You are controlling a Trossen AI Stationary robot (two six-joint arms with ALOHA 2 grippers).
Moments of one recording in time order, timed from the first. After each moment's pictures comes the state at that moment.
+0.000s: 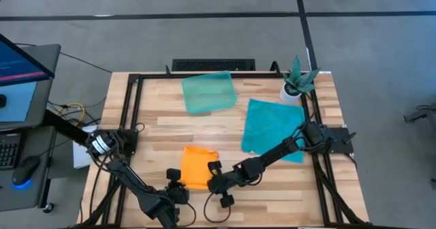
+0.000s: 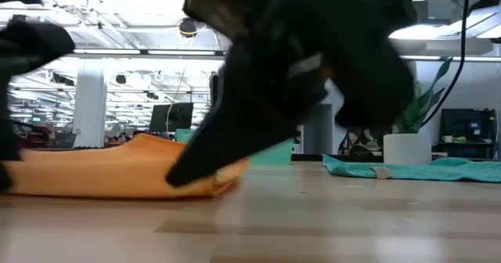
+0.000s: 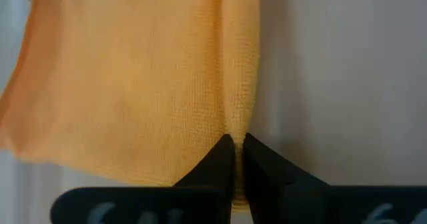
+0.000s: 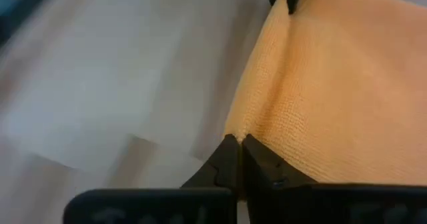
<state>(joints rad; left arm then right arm) -0.88 2.00 1.23 -0.81 -0.57 -0.79 0.45 2.19 1.38 0.00 0.08 -0.01</state>
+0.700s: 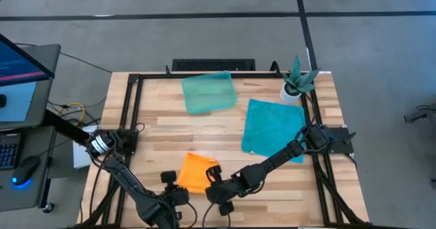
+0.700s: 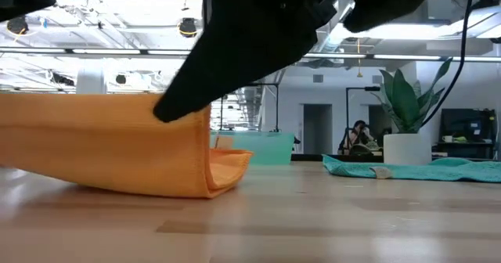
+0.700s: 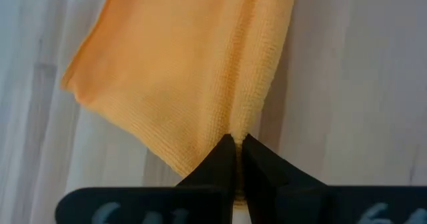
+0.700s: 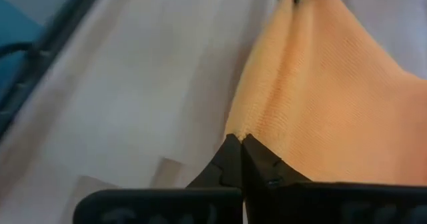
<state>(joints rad) -0.87 2.00 1.43 -1.08 -0.52 -1.04 0.52 2.18 1.57 -0.28 0.23 0.01</state>
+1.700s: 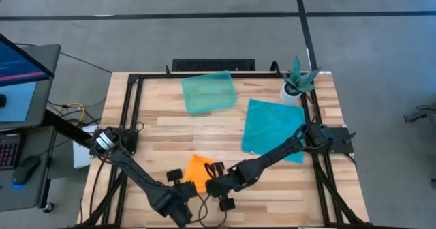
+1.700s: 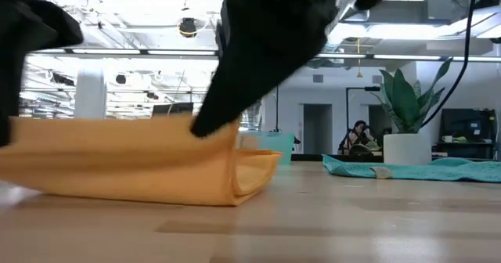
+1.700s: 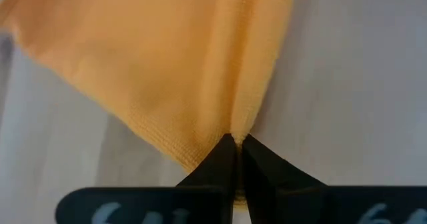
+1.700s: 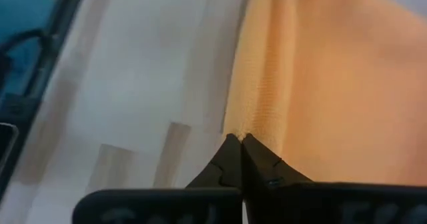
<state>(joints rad) -0.77 2.00 1.43 -0.99 -0.29 -1.04 0.48 2.19 1.63 -0.47 0.03 0.16</state>
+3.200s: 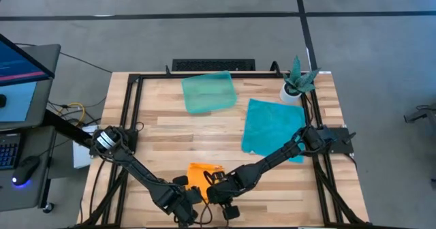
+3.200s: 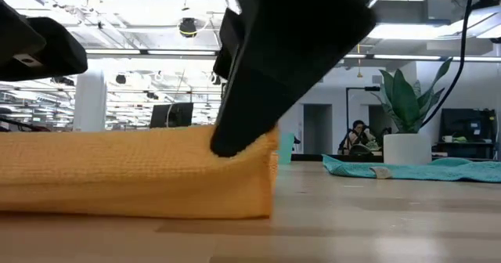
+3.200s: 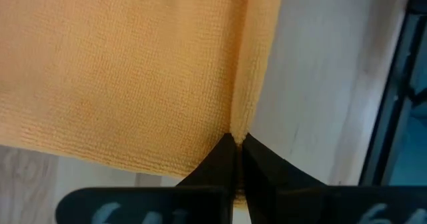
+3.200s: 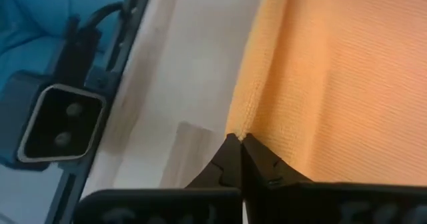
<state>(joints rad) -0.75 2.00 1.39 -0.75 -0.09 -0.95 0.51 2.23 1.70 -0.53 -0.15 0.18</state>
